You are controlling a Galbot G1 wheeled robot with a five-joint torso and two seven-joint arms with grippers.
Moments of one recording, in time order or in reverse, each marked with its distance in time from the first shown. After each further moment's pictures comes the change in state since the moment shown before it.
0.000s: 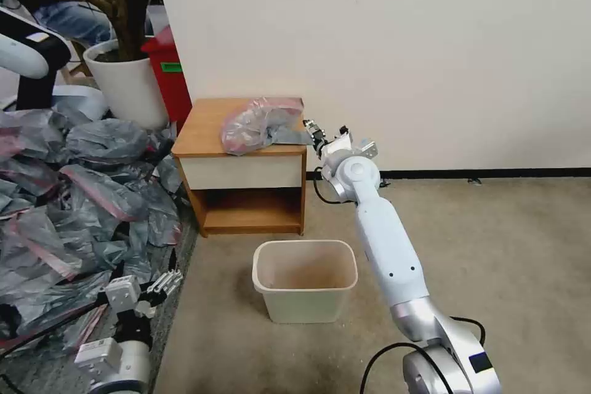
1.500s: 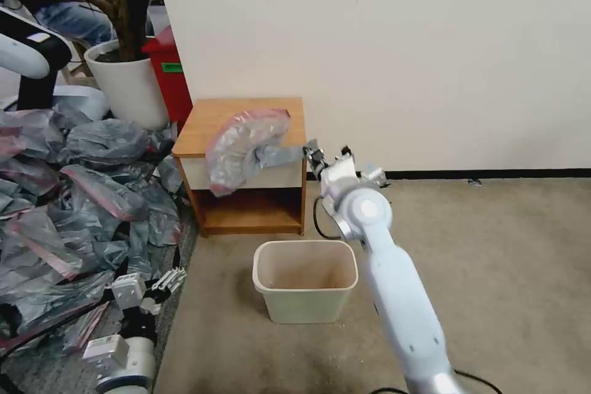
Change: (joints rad) left arm -0.029 0.012 0.036 0.032 0.018 -0.022 -0.002; right arm -0.427 -0.094 -0.086 0.564 0.020 -0.004 0.136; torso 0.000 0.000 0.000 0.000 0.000
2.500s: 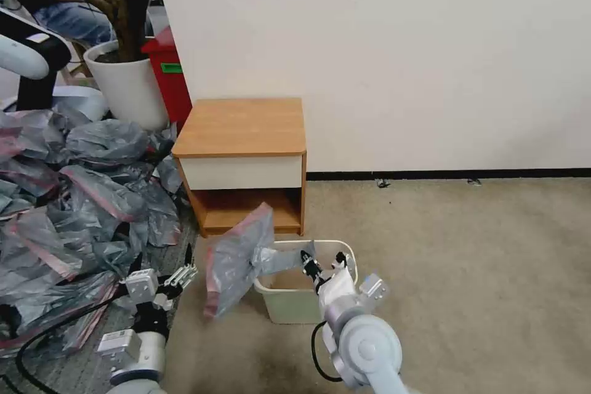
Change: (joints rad) left arm -0.026 0.012 0.035 0.025 0.001 -0.008 -0.002; right arm -0.443 -0.048 -0.129 0.131 -0.344 0.048 -0.037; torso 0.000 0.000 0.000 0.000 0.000
